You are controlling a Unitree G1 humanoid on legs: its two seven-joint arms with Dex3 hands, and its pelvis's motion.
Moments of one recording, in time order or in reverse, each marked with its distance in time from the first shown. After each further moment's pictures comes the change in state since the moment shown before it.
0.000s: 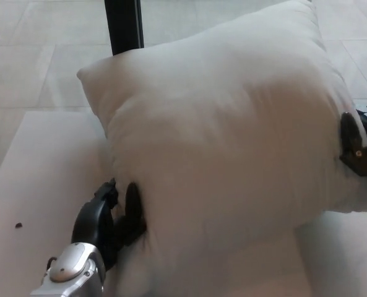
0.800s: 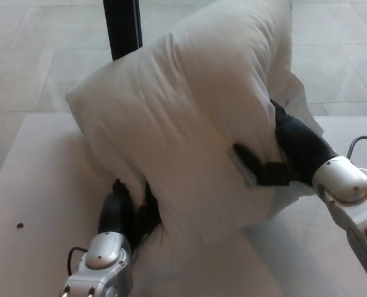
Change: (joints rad) left_arm -0.088 -0.053 -0.096 0.136 0.131 -0.078 0.119; right_arm -0.104 0.031 0.359 -0.068 -0.191 0.023 0.039
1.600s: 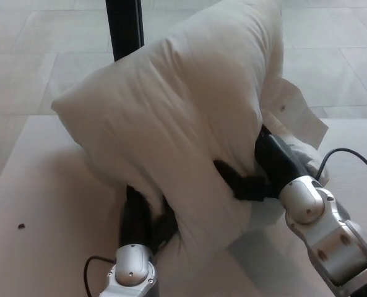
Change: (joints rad) left_arm 0.016 -0.071 -0.075 0.158 0.084 -0.247 0.128; right_arm 0.002 0.103 0.123 0.112 -0.212 -0.005 -0.176
